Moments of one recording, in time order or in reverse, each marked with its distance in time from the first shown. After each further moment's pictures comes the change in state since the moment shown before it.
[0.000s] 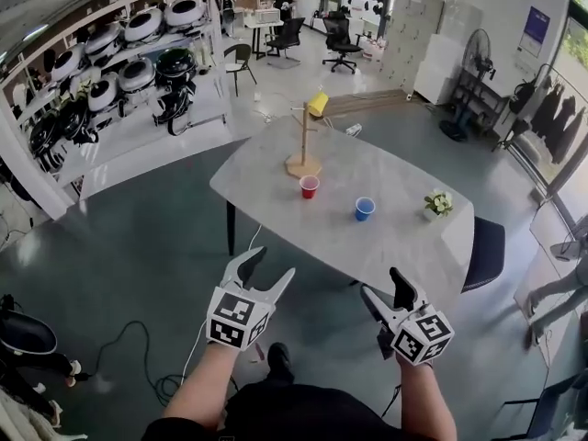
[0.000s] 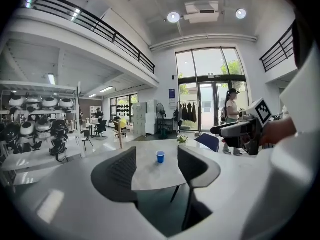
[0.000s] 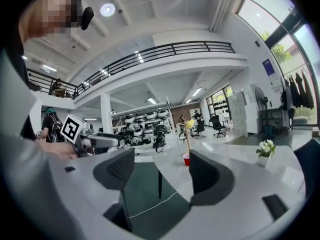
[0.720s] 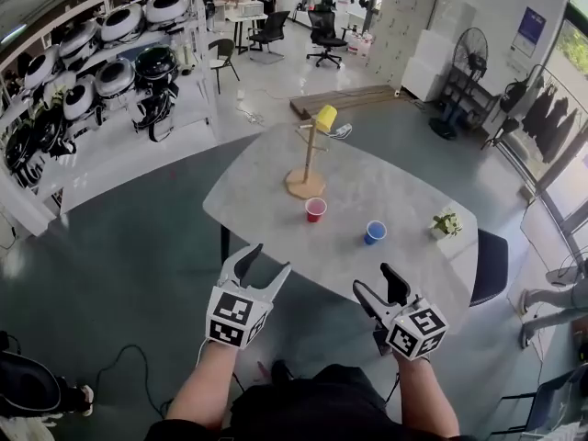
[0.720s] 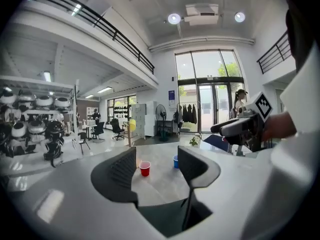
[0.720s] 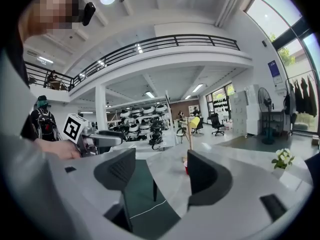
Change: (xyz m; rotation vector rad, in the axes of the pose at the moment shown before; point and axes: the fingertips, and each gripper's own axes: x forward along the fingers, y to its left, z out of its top) left arm 0.072 0.136 0.003 0.005 -0.025 -0.040; right arm 0.151 -0.010 0.020 -0.038 0.078 -0.028
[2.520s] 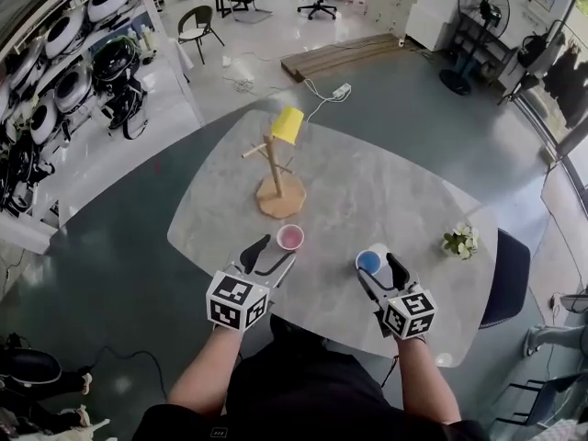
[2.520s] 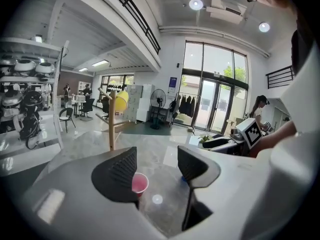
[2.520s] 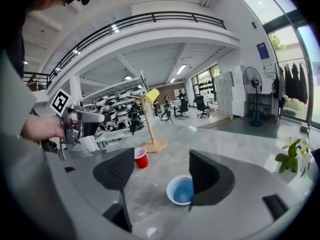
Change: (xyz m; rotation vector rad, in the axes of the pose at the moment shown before) left arm 0.267 0.049 -0.024 -0.159 0.179 -0.132; right arm 0.133 -0.255 -0.084 0.116 0.189 -0.128
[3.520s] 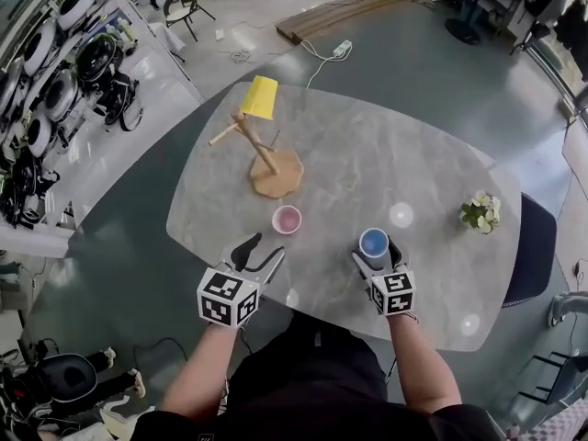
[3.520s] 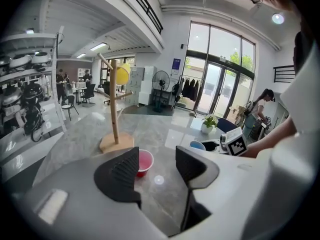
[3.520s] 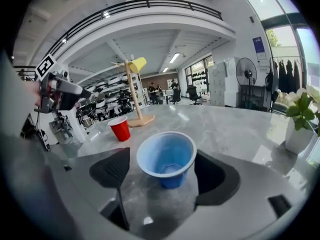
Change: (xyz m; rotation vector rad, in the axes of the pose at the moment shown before) left arm 0.020 0.010 -0.061 -0.015 0.217 0.022; right arm 0.061 -0.040 -0.116 0.013 0.127 -0.097
